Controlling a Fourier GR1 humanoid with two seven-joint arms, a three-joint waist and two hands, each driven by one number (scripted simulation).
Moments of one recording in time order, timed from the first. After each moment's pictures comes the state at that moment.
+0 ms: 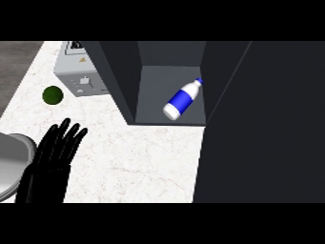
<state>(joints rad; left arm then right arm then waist) 0.17 0.38 -0.36 -1.80 0.68 0.11 -0.46 0.96 -0.46 0.54 -2.50 0.02 0.52 -0.27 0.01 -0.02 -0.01</state>
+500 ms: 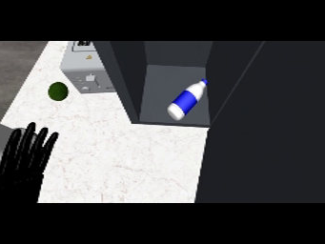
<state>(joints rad) 0.27 0.47 -0.26 -1.86 0.78 0.02 -0.45 0.85 -0.50 0.61 -2.50 0.04 0.47 -0.21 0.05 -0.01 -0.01</state>
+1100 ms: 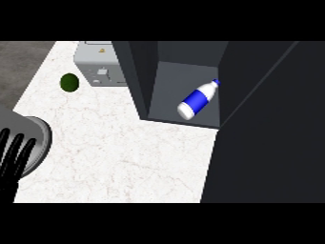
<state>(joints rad) 0.34 0.57 -0.17 -1.89 0.87 -0.13 -0.44 0.76 -0.46 0.67 -2.49 0.02 0.40 -0.12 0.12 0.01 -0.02</state>
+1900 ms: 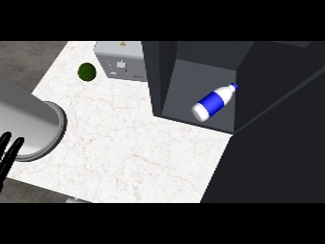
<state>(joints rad) 0.35 0.65 -0.11 -1.90 0.91 -0.23 -0.42 0.55 -0.51 0.63 -2.49 -0.01 0.47 -0.03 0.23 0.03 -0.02</state>
